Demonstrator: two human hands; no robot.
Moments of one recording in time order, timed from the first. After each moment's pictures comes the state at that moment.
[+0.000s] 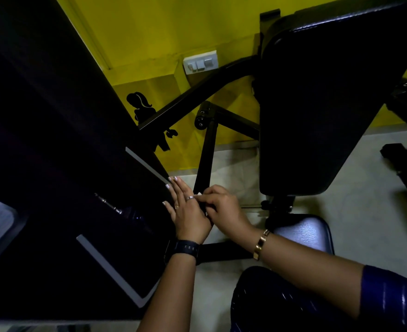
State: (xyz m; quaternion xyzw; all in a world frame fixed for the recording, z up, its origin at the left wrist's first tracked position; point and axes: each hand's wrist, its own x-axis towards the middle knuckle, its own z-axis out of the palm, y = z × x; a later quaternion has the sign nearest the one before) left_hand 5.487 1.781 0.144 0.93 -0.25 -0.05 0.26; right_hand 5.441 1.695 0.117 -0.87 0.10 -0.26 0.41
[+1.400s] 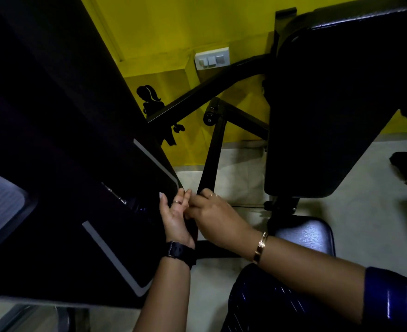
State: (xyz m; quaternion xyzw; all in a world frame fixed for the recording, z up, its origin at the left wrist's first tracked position) left_hand 5.492 1.809 0.128 0.54 0.03 -0.27 0.79; right_hand 5.427 1.720 0.141 -0.95 -0.09 -0.27 0.13
